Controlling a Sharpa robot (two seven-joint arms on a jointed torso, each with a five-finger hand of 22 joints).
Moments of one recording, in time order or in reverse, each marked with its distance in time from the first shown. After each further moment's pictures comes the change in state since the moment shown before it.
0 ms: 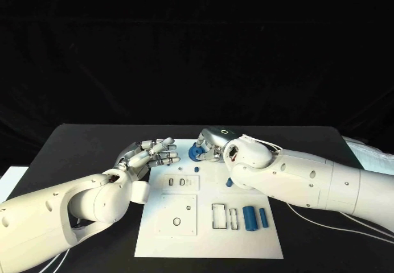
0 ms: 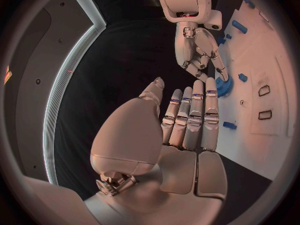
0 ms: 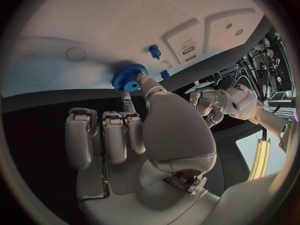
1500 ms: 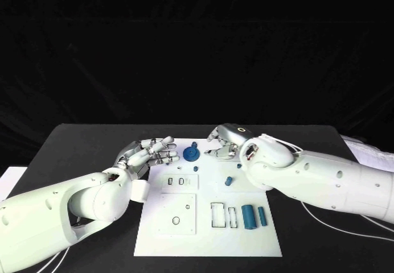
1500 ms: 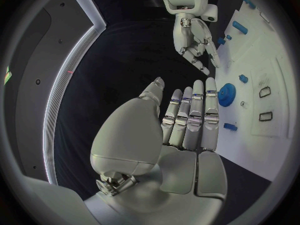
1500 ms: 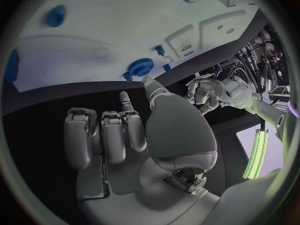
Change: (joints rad) left arm 0.000 -0.005 0.000 0.000 0.000 0.001 -0.003; left_hand 0.000 0.000 0.003 -0.003 -0.003 0.000 0.000 -0.003 0.000 0.000 0.000 0.000 0.000 0.000 0.000 0.000 0.001 0.000 0.000 0.000 0.000 0.000; right arm 0.006 -0.169 0.001 0.112 0.080 -0.081 0.061; right_hand -0.082 -0.046 -0.039 0.066 -0.018 -0.102 0.026 -0.046 -0.007 0.000 0.032 -0.043 -0.001 0.000 0.025 0.000 -0.001 0.002 0.005 0.027 0.004 0.000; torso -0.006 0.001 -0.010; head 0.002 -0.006
